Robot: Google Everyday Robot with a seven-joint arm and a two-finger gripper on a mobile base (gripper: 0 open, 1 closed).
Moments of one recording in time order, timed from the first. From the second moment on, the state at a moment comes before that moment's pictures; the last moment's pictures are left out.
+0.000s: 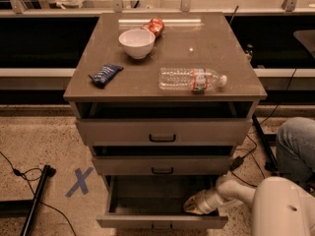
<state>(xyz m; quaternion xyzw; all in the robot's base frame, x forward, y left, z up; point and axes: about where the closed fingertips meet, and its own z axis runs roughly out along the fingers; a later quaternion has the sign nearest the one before) 0.494 -0.157 0.159 -0.65 0.69 0.24 0.23</state>
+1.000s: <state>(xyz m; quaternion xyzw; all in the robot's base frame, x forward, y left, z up) 0.460 -0.160 0.175 -0.65 0.67 0.25 0.25</state>
